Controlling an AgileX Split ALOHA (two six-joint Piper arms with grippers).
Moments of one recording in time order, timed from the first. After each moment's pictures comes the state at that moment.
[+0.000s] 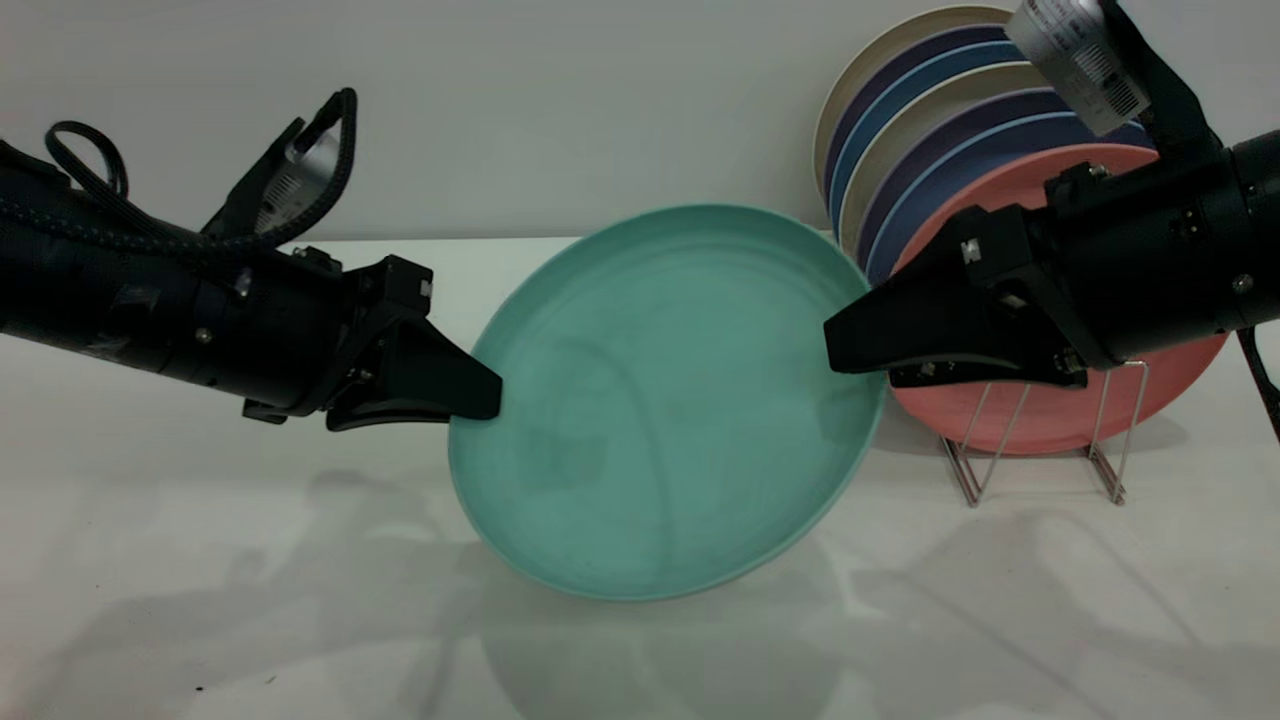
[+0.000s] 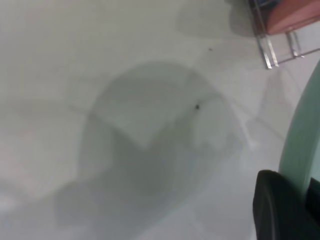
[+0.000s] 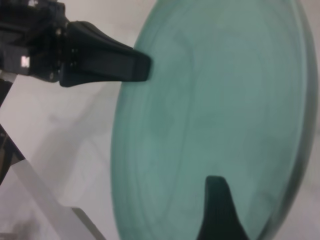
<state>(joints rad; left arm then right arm) -0.15 1.99 -0.79 -1.75 0.60 1.58 0.18 1.80 -0.67 1.77 0.74 -1.75</state>
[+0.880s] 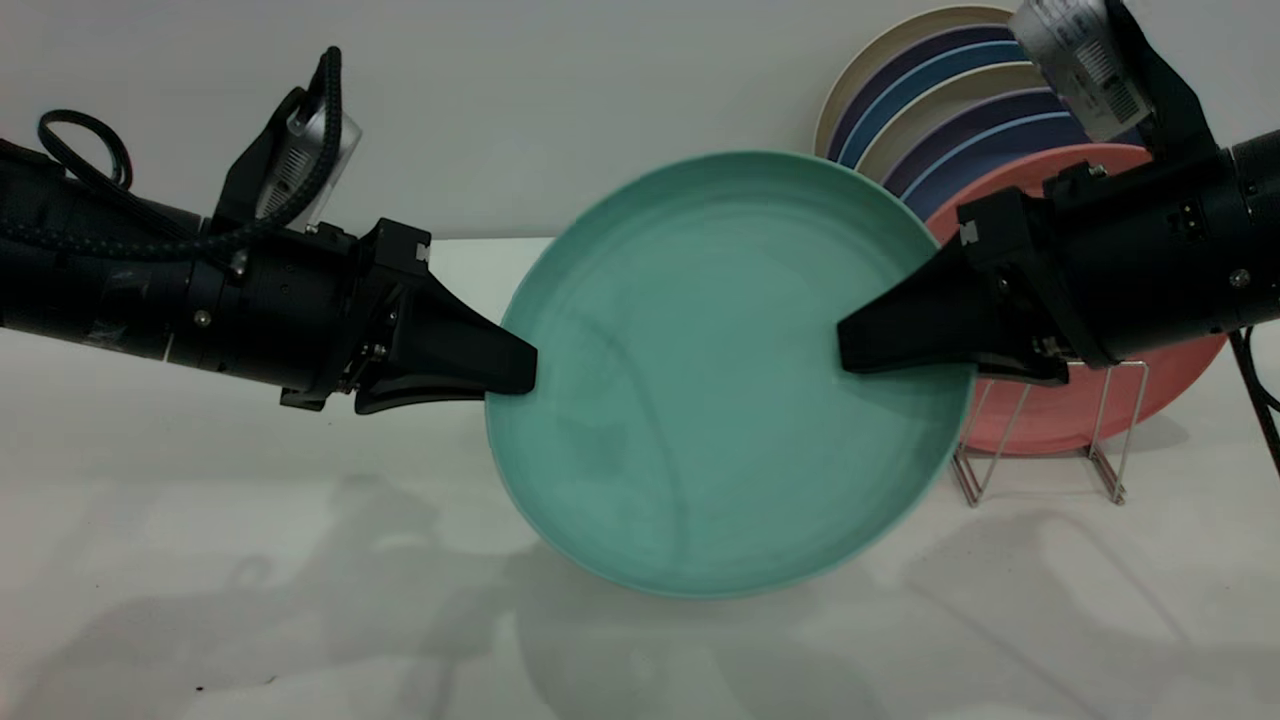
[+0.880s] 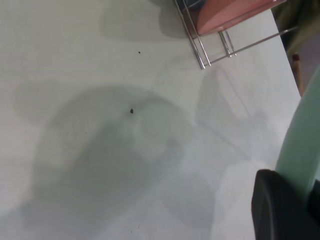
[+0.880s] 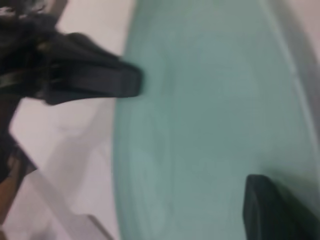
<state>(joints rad) -0.15 1.99 -0.79 -1.74 0.75 1.59 0.18 1.81 -0.67 1.78 0.74 -1.69</state>
